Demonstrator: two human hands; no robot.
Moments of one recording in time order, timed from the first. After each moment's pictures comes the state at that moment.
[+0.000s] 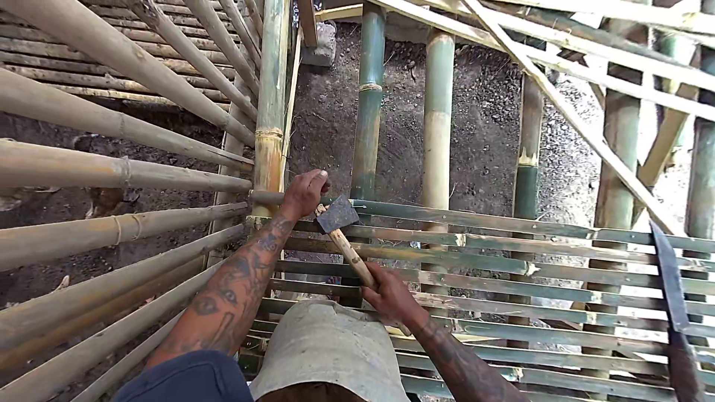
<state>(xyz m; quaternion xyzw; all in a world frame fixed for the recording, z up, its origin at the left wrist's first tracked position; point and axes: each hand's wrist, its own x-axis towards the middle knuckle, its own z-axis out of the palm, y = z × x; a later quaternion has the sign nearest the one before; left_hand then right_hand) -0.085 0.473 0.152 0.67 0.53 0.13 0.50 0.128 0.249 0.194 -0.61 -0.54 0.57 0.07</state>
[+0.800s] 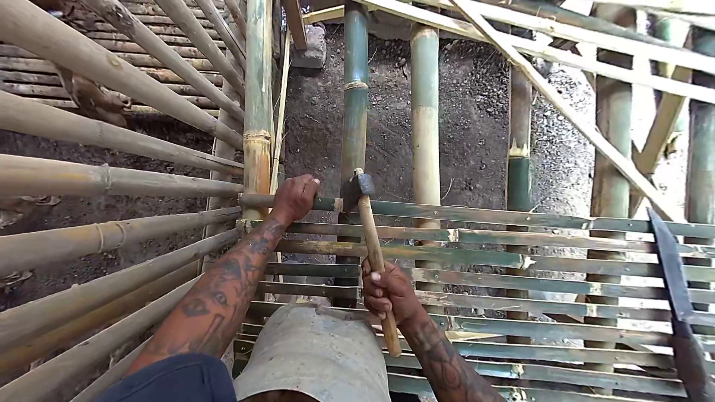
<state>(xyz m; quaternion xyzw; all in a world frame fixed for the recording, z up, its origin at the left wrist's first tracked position) -0.078 0.468 0.159 0.75 0.54 0.05 0.39 0.131 0.241 0.204 -0.29 -0.04 0.82 0.48</state>
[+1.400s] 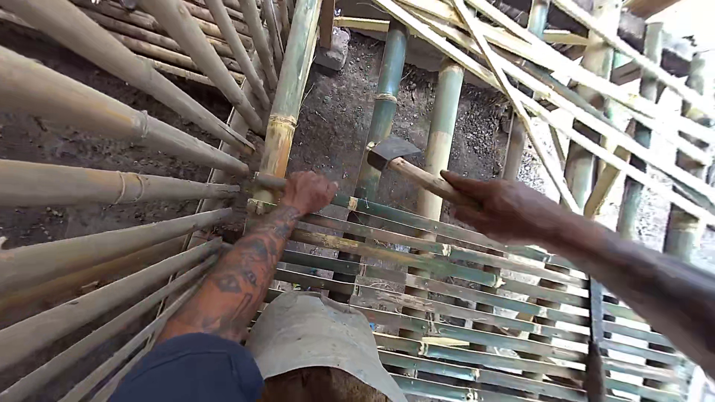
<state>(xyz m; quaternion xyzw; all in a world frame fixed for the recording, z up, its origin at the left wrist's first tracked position) -0.083 0.468 0.166 0.80 0.52 -0.11 0.29 0.222 0.427 0.377 -0.62 -0.69 0.33 -0.19</state>
